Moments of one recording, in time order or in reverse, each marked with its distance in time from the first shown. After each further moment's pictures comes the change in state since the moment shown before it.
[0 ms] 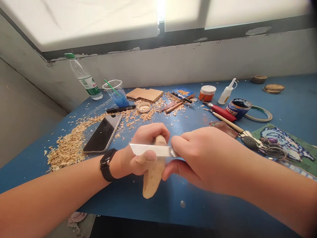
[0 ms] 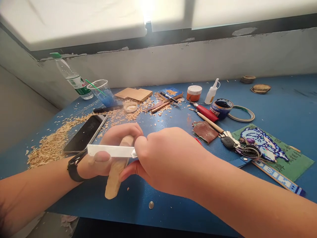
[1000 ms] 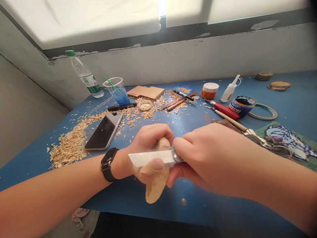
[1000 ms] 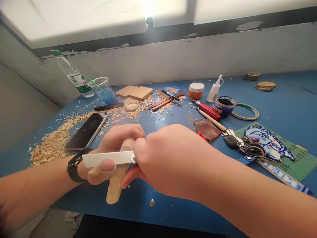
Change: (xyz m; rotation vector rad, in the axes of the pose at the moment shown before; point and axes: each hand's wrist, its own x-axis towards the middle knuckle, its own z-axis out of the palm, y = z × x) left_hand 0.001 0.008 0.005 0.160 -0.063 0.144; right_hand -0.004 0.003 -0.007 -0.077 0.049 -0.163
